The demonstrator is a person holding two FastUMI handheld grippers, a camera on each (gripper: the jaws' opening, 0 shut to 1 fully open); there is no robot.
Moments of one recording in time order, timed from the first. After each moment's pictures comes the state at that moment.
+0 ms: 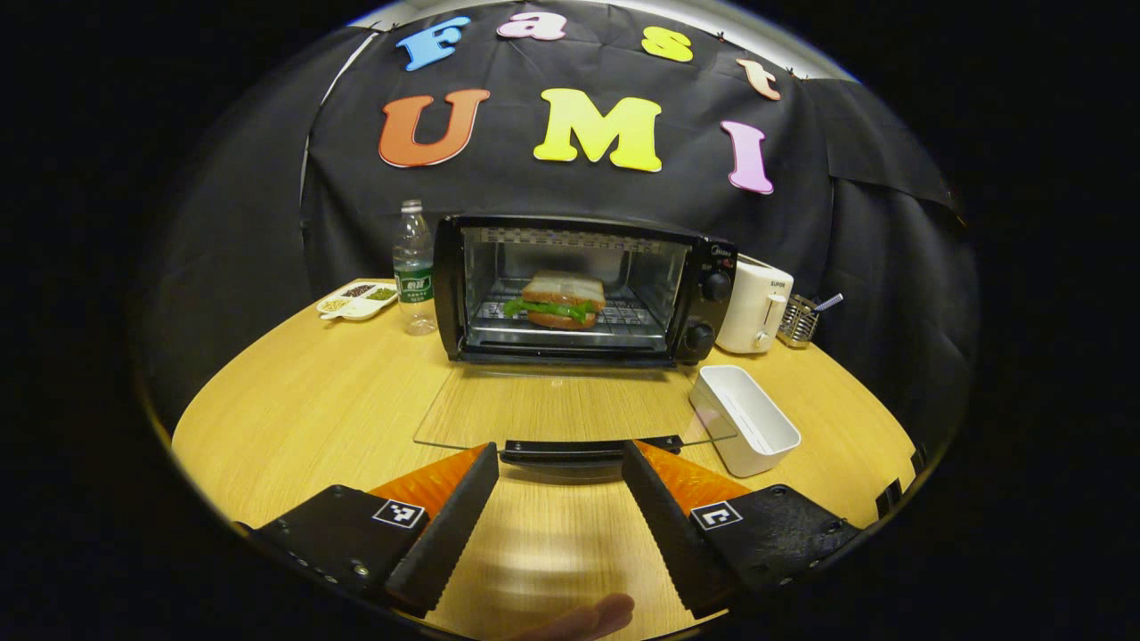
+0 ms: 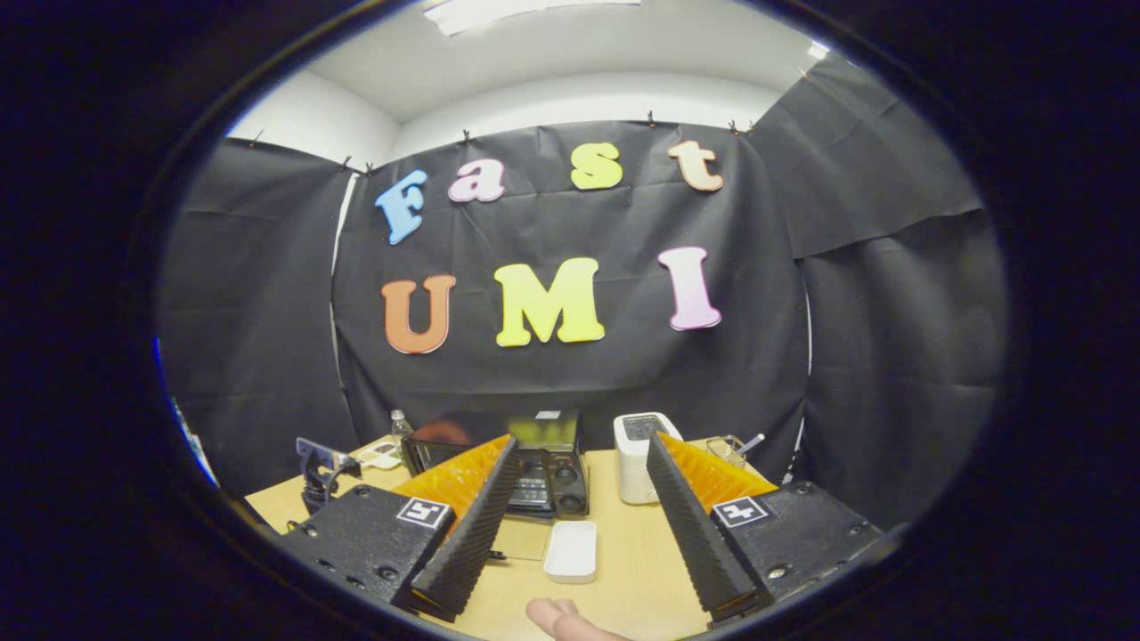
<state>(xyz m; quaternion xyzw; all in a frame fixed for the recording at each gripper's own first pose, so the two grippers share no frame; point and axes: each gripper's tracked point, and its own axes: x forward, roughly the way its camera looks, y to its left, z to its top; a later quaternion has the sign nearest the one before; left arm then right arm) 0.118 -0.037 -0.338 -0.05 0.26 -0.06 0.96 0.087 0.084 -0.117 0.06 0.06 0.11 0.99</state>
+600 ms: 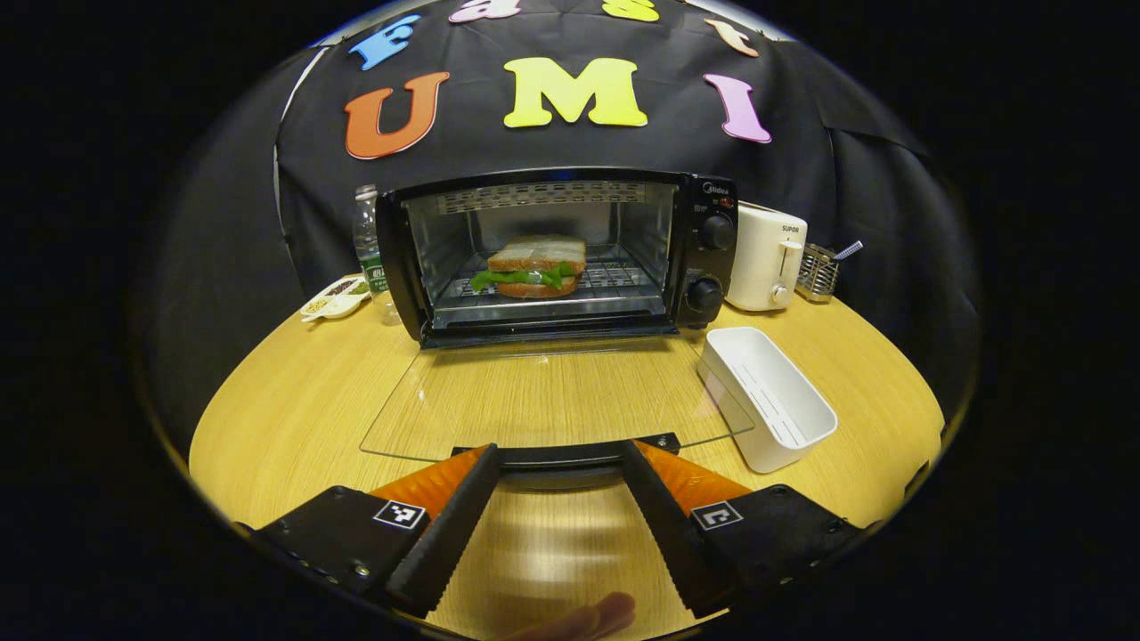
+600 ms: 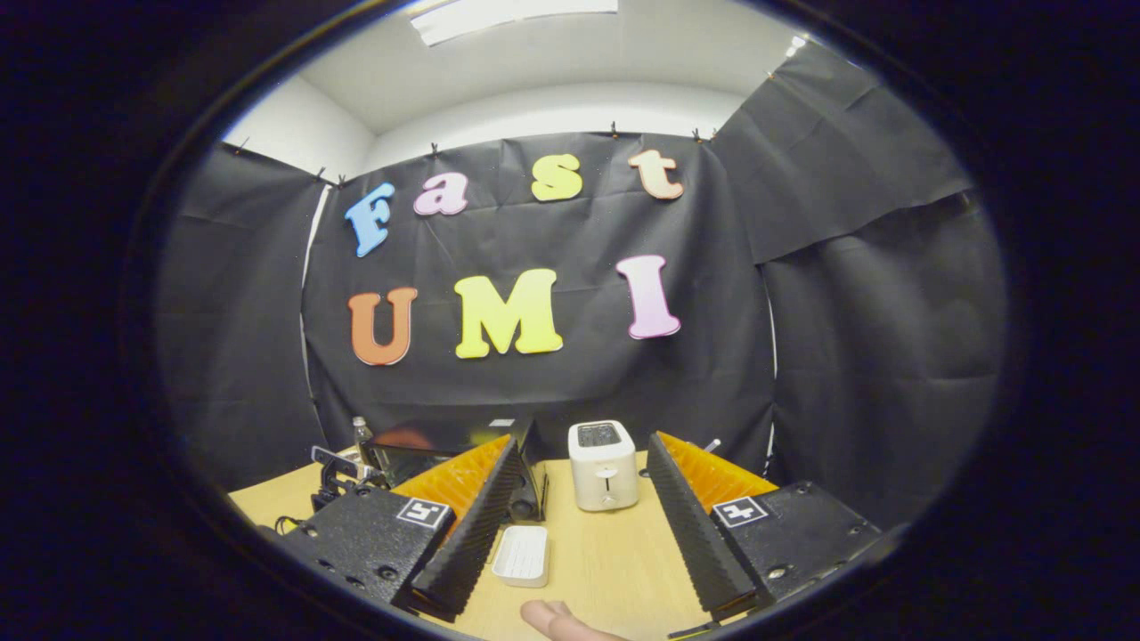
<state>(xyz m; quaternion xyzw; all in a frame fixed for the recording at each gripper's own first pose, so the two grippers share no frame) 0.140 -0.062 -0.365 0.01 0.31 -0.04 0.95 0.101 0.023 -0.137 0.07 0.03 0.07 0.99</state>
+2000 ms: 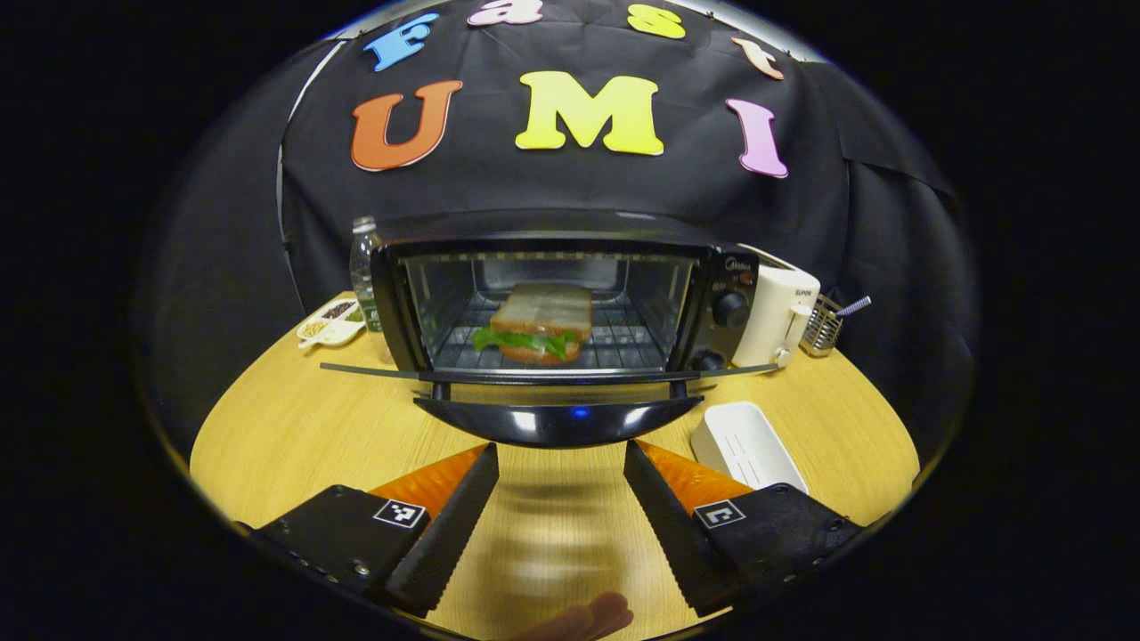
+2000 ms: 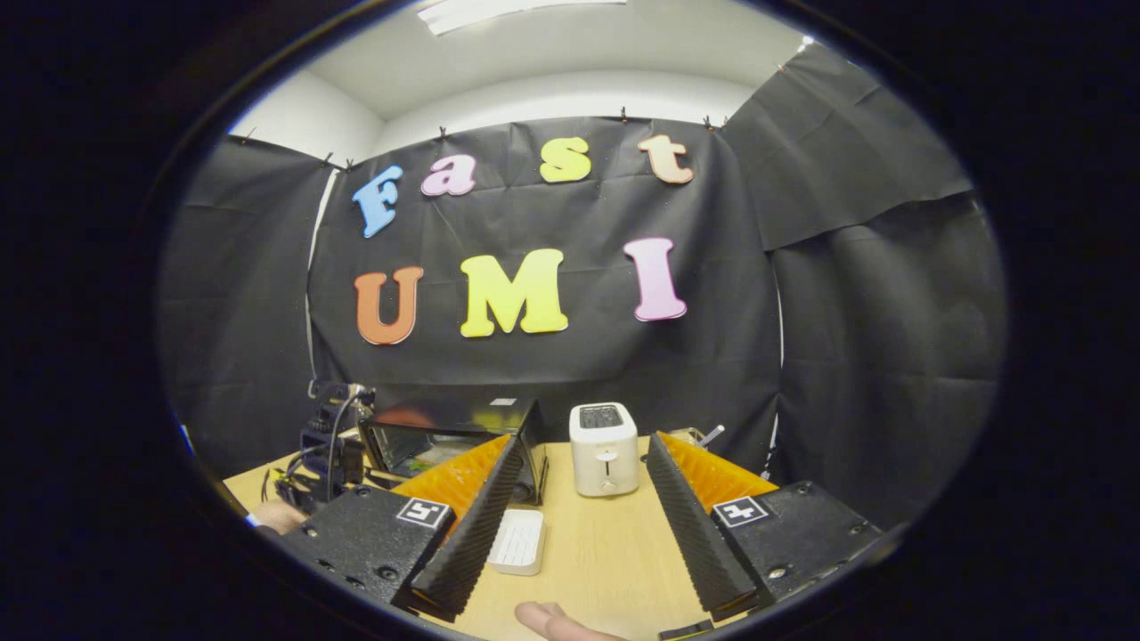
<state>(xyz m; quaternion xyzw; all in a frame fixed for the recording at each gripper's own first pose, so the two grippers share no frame) 0.198 -0.060 -0.302 -0.03 0.26 -0.04 0.96 0.100 0.024 -0.158 0.05 0.06 0.08 0.99</state>
